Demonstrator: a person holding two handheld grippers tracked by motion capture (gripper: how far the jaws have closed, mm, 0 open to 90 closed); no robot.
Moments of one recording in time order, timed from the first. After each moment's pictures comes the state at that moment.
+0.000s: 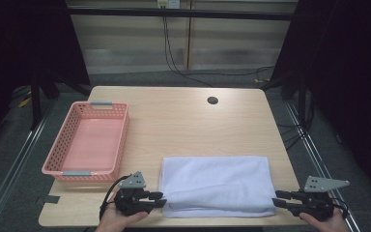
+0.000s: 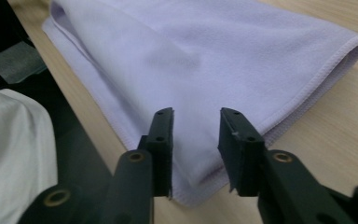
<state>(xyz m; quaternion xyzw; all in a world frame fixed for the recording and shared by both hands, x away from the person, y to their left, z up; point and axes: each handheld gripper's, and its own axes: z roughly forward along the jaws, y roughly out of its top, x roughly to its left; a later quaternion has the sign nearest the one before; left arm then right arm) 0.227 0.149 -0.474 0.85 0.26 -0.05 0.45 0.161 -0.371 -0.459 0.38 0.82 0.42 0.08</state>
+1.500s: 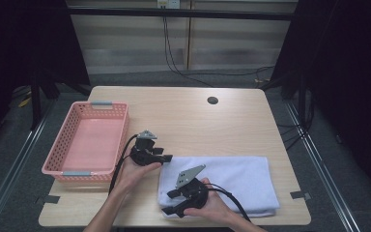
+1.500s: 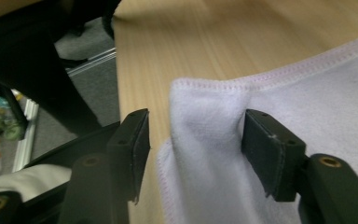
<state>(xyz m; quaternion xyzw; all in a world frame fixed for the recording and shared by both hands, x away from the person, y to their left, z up) 0.360 0.119 -0.485 0.83 0.36 0.01 0.42 0.237 -0.075 -0.491 0.20 0.88 0.42 -0.06</state>
